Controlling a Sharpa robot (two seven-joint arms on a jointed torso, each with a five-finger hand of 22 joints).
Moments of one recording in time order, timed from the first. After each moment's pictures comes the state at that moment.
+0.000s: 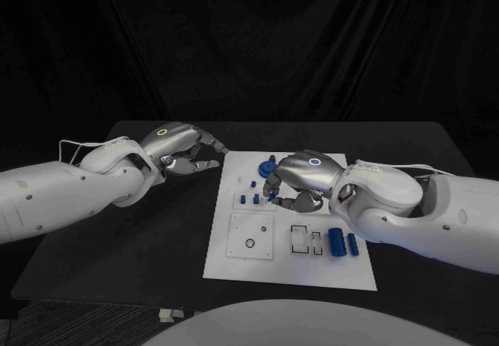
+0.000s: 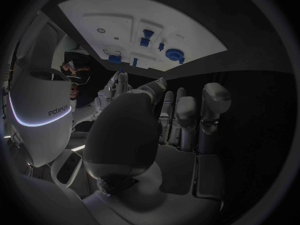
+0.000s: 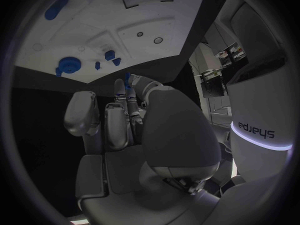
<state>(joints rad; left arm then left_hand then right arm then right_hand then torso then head) 1.28 -0.96 -0.21 1.48 -1.43 -0.53 0.37 1.43 -0.15 0.39 0.20 0.12 0.90 0.00 0.07 0.12 0.90 0.05 0.31 0.13 1.35 -0.03 1.18 1.01 0.11 1.34 0.08 0.87 1.31 1.26 -0.81 -0.21 1.82 -1.75 -0.28 -0.13 1.45 -0.19 0.47 0.13 0.24 1.08 0.10 0.18 0.24 1.19 0.04 0.21 0.20 1.47 -0.04 1.33 1.29 0.09 1.43 0.06 1.11 1.31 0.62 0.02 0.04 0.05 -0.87</state>
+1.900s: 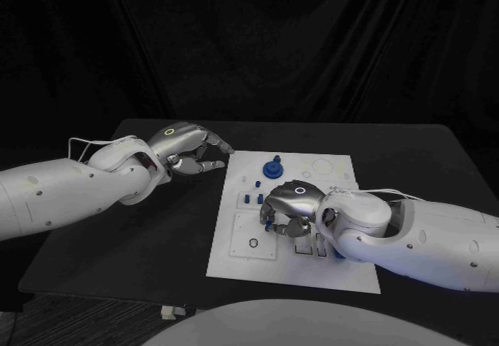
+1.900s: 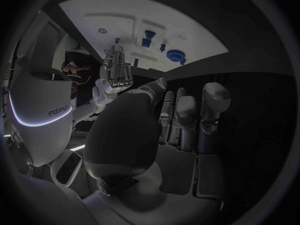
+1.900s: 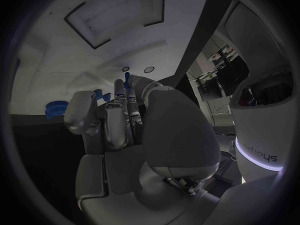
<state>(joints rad) 1.27 -0.96 -0.21 1.48 -1.43 -0.53 0.37 1.43 -0.15 0.40 0.20 0.13 0.90 0.00 0.07 0.12 0.90 0.06 0.31 0.13 1.34 -0.03 1.17 1.00 0.11 1.34 0.08 0.86 1.31 1.14 -0.70 -0.21 1.70 -1.76 -0.21 -0.12 1.45 -0.19 0.48 0.12 0.24 1.08 0.11 0.17 0.24 1.19 0.05 0.20 0.20 1.47 -0.03 1.33 1.28 0.09 1.42 0.07 1.09 1.31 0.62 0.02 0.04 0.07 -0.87</state>
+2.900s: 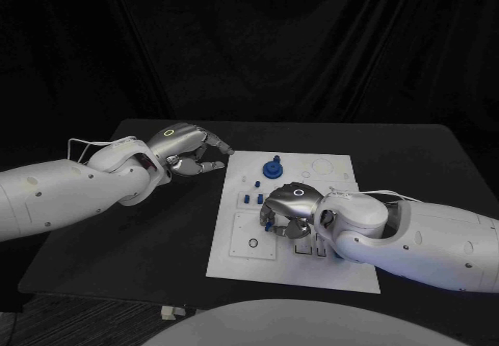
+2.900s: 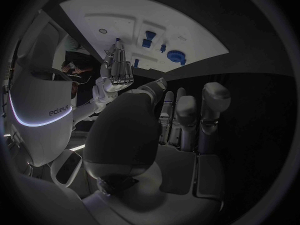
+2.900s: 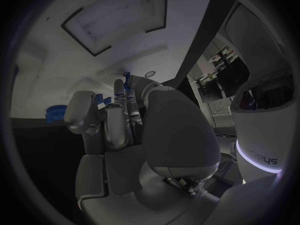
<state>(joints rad) 1.27 -0.96 -0.21 1.48 -1.43 -0.52 0.37 1.43 -0.15 0.39 0.20 0.13 0.90 0.00 0.07 0.12 0.90 0.06 0.31 0.13 1.34 -0.03 1.16 0.99 0.11 1.34 0.08 0.85 1.31 1.12 -0.69 -0.20 1.68 -1.77 -0.19 -0.12 1.45 -0.19 0.48 0.12 0.24 1.07 0.11 0.17 0.24 1.18 0.05 0.20 0.20 1.47 -0.03 1.33 1.28 0.09 1.41 0.07 1.09 1.31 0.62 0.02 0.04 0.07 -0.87</state>
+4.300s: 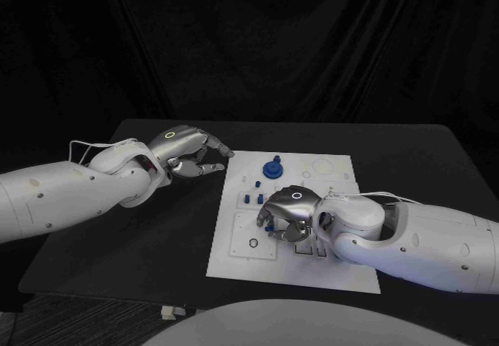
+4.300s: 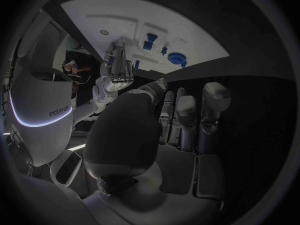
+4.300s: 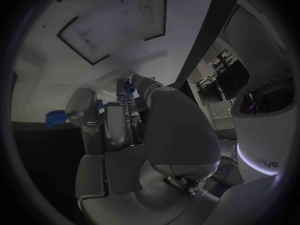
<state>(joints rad) 1.26 -0.96 -0.21 1.48 -1.43 -0.52 0.37 1.44 -0.15 0.40 0.20 0.13 0.90 0.00 0.07 0.12 0.90 0.06 0.32 0.13 1.34 -0.02 1.16 0.99 0.11 1.33 0.08 0.85 1.31 1.11 -0.68 -0.20 1.67 -1.79 -0.16 -0.13 1.40 -0.18 0.44 0.13 0.15 0.93 0.06 0.09 0.23 1.14 0.05 0.22 0.21 1.47 -0.03 1.29 1.24 0.09 1.39 0.07 1.02 1.31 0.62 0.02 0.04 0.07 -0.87</state>
